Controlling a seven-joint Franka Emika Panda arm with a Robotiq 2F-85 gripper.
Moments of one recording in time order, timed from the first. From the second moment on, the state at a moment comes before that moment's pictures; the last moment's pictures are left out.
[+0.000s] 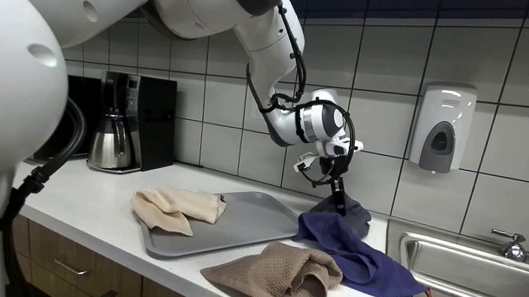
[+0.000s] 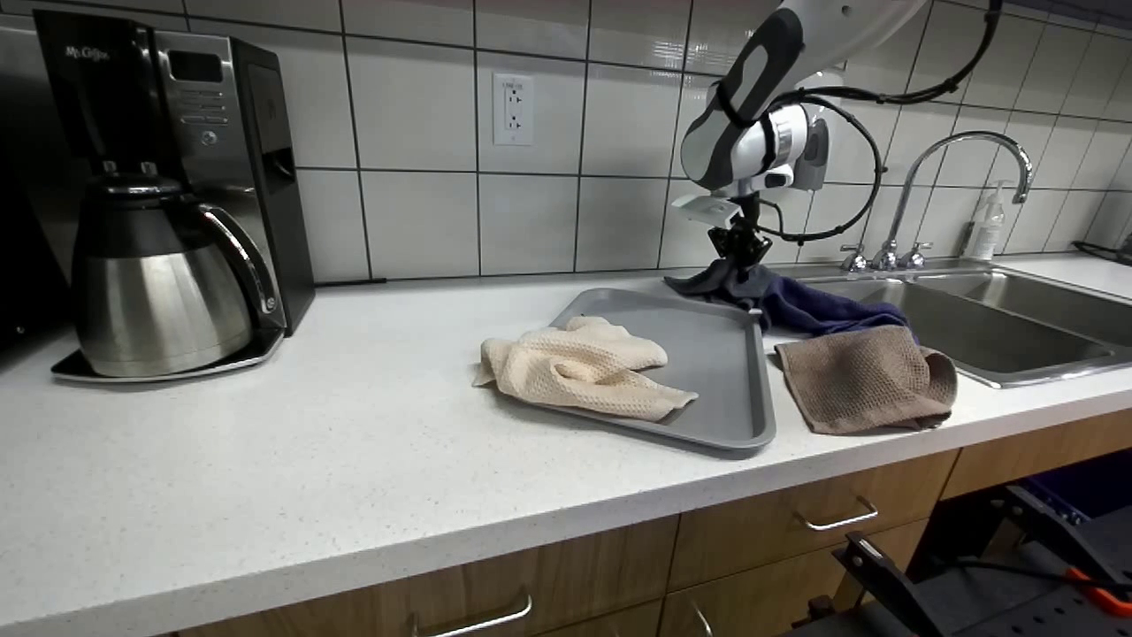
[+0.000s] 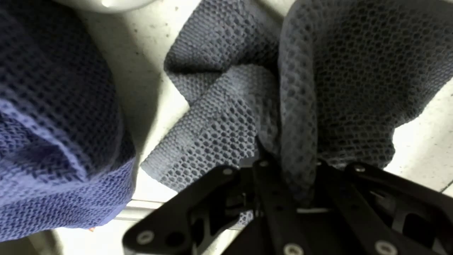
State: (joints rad) arm 0.05 0.87 -0.31 -1.42 -0.12 2.38 1.26
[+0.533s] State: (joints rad) arm 0.05 0.87 -0.31 -1.40 -0.12 2.38 1.26
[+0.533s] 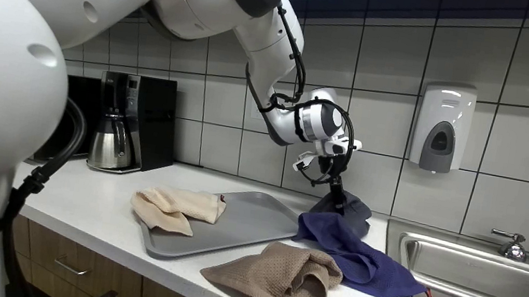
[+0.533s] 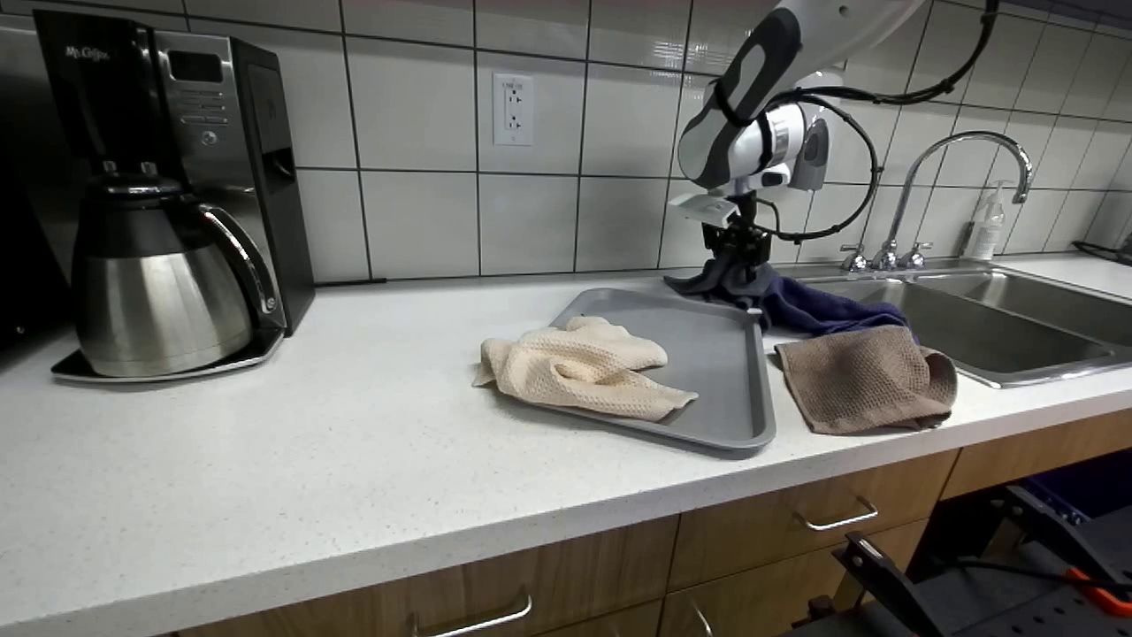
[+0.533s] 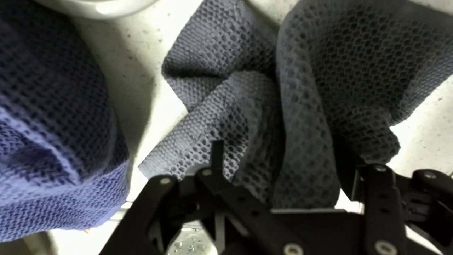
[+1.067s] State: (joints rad) arm 0.06 0.86 -0.29 -1.41 -0.12 2.38 1.25
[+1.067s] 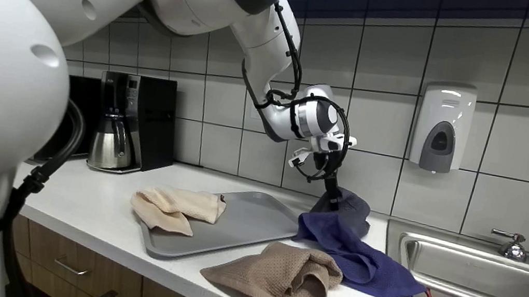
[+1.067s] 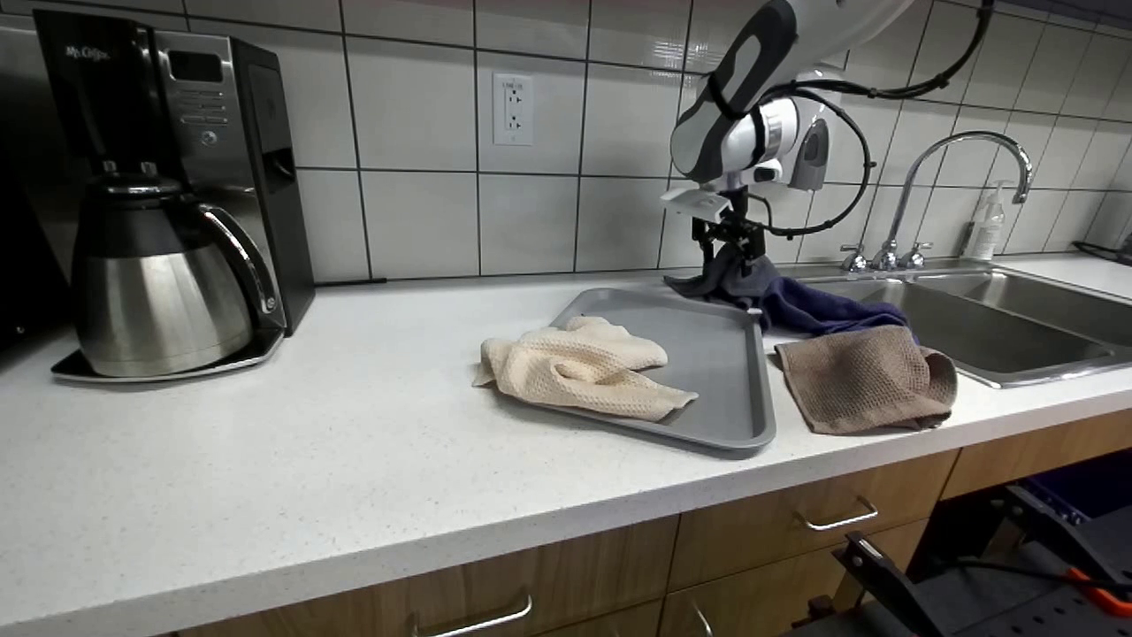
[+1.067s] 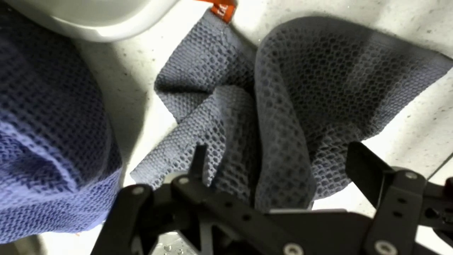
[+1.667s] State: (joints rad) arm 0.08 0.75 -0.27 -1.52 -0.12 2.38 1.18
